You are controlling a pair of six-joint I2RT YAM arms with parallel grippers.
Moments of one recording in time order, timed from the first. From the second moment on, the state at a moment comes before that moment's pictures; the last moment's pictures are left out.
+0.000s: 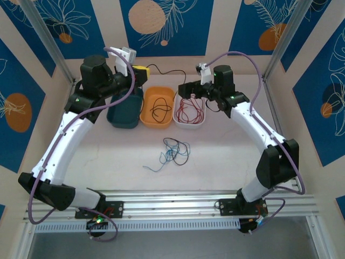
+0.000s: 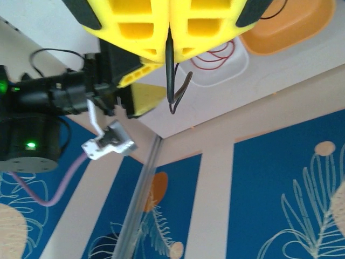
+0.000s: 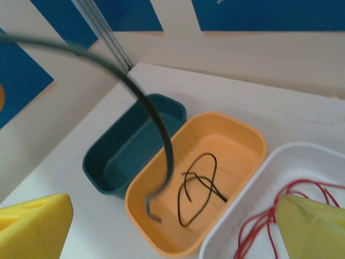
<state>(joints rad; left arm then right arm) -0.40 1.38 1.63 -0.42 0.47 -0.16 0.34 1.58 1.40 -0.22 -0.47 0.21</state>
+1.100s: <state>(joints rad) -0.47 1.58 1.48 0.01 0.23 -0.37 0.63 1.61 1.41 -0.20 -0.47 0.41</state>
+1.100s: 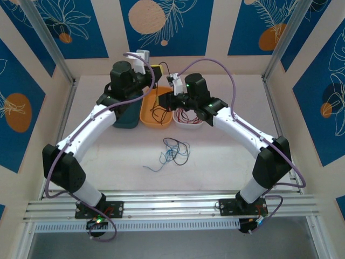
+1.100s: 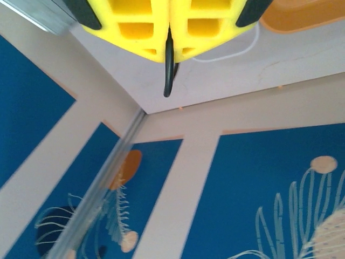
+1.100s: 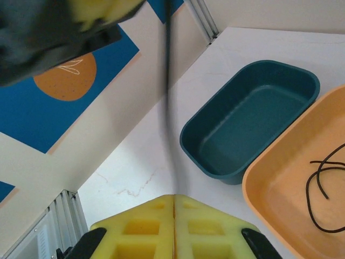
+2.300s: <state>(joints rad) -0.42 1.93 1.26 0.25 -0.05 -0.52 0.55 2.19 1.81 -0.37 -0.20 0.66</state>
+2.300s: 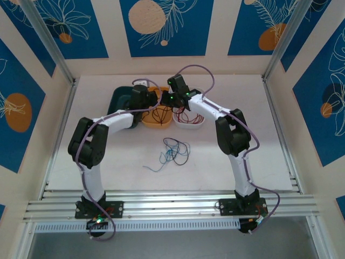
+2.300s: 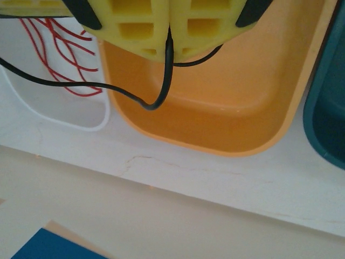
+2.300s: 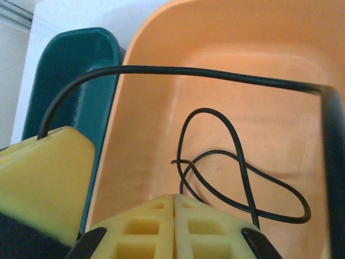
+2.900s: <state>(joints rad) -0.38 2.02 1.27 0.23 0.01 -0.52 0.55 2.20 1.87 -0.51 -0.17 0.61</state>
